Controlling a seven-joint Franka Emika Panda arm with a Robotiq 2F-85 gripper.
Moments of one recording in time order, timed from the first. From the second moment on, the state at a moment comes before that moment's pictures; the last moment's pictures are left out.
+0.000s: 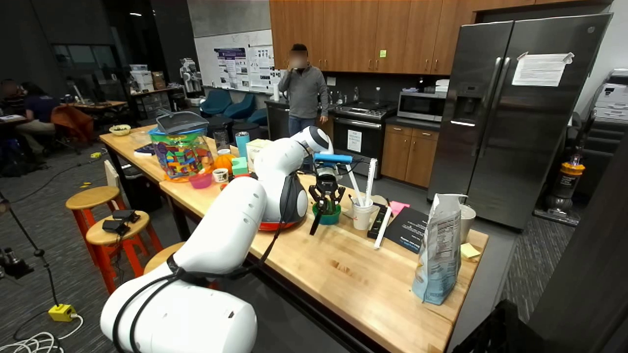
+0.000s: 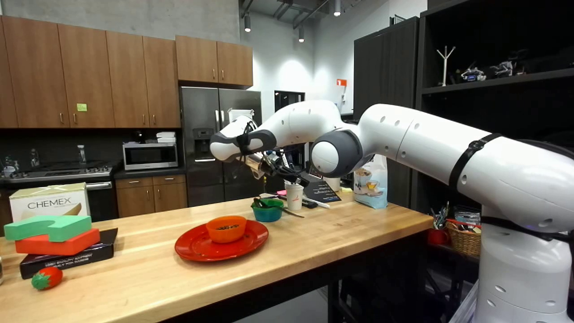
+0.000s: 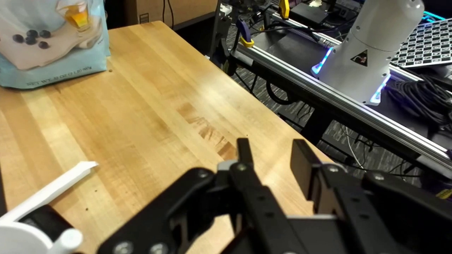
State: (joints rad) arm 0.22 1.18 -0.10 -0.46 -0.47 0.64 -0.80
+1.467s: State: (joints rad) arm 0.23 1.18 -0.06 -0.39 -0.43 0.64 -0.80
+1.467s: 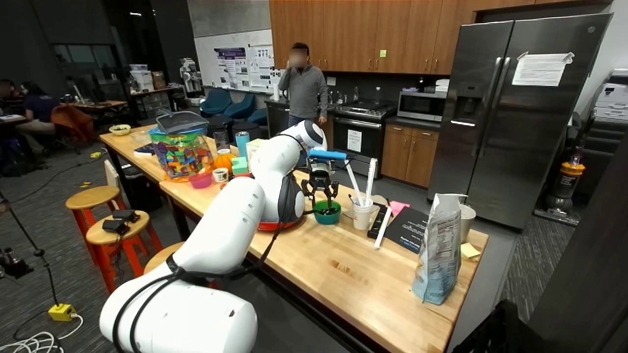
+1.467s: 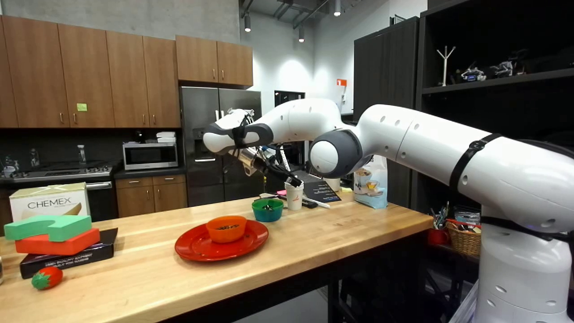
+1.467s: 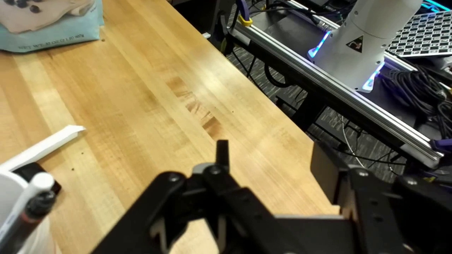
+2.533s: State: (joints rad) arm 0.26 1.00 0.02 -0.37 -0.23 0.78 -0.81
